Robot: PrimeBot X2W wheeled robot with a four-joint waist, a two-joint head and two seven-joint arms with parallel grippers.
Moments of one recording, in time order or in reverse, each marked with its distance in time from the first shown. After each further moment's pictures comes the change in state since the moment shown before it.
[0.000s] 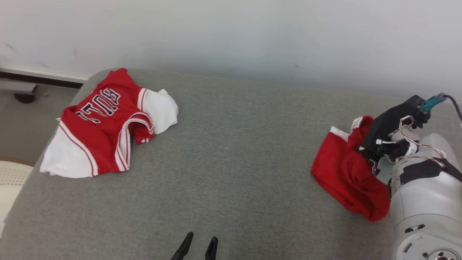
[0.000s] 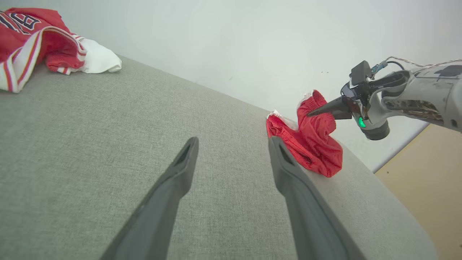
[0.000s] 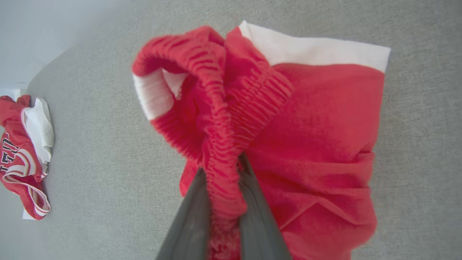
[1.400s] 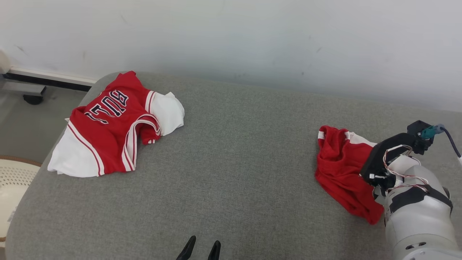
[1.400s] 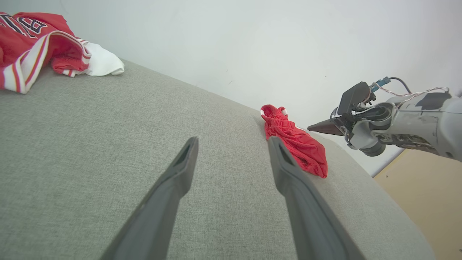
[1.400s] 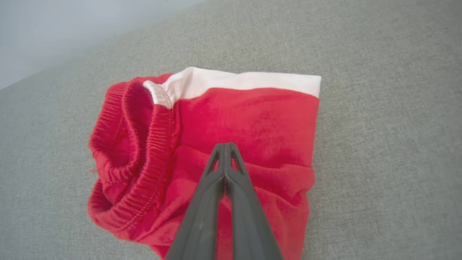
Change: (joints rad) left arm 0.016 0.002 -0.017 -0.012 -0.004 0.009 -0.004; right arm 0.076 0.000 -0.177 0.091 -0.301 0.000 -0.448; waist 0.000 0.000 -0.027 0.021
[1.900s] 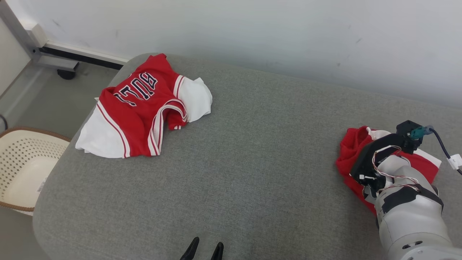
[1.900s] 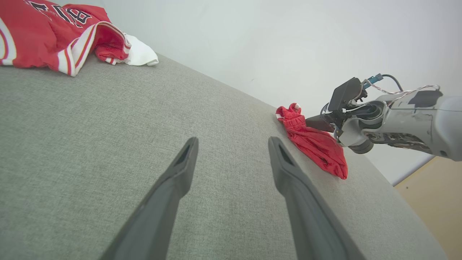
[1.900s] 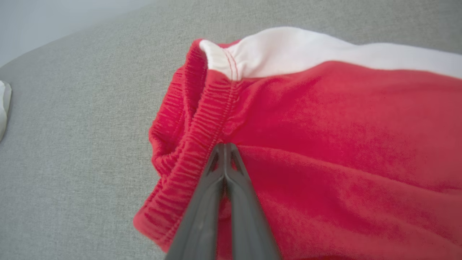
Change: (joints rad) left arm -0.004 -0.003 -0.017 0.007 -0.013 -0.007 0.000; right arm -0.009 0.000 -0.002 0.090 -0.001 0.000 -0.086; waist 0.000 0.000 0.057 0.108
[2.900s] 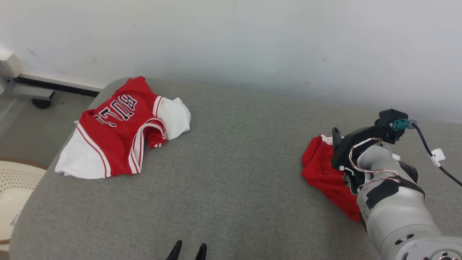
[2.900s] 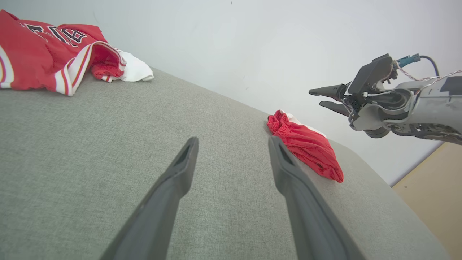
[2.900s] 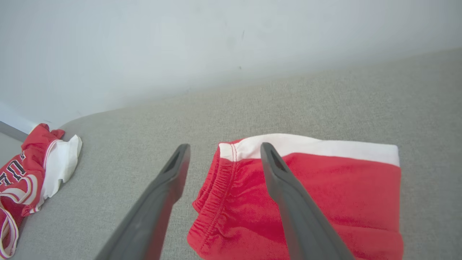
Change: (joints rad) left arm 0.025 0.019 0.045 0.003 0.004 0.027 -0.001; right arm -0.050 0.000 0.072 0.149 0.012 0.000 -0.266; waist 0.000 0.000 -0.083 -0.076
